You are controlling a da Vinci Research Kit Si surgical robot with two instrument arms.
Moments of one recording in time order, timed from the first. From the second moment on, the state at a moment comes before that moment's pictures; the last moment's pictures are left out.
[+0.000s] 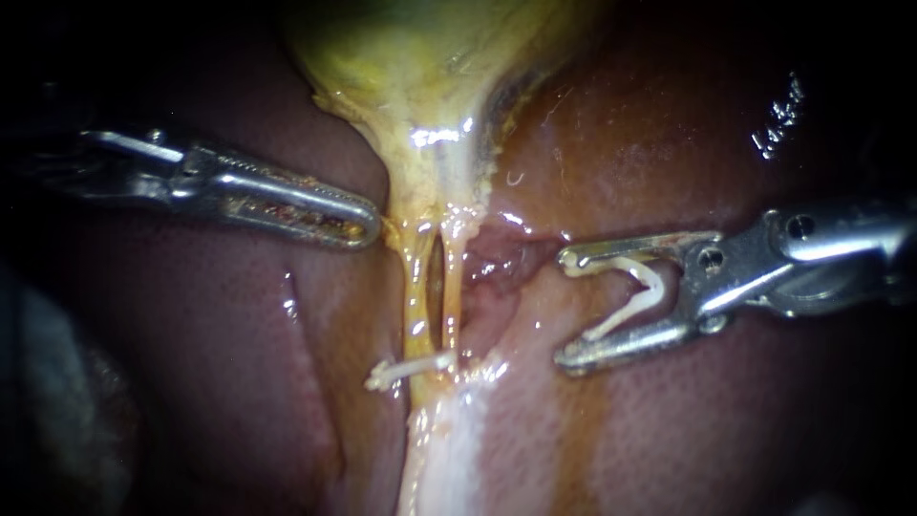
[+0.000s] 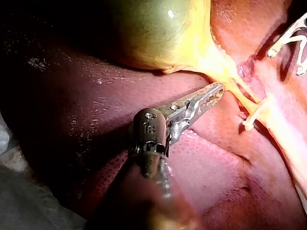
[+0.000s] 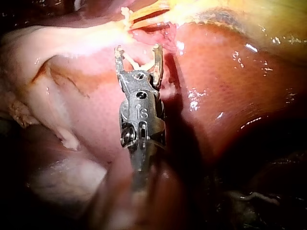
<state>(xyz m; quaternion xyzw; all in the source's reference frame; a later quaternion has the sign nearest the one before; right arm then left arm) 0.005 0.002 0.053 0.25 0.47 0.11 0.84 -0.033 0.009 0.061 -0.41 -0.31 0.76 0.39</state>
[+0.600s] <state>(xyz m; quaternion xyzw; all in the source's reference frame) 0.005 0.002 0.053 0.25 0.47 0.11 0.84 -0.029 0.013 0.055 -0.41 -0.31 0.76 0.40</state>
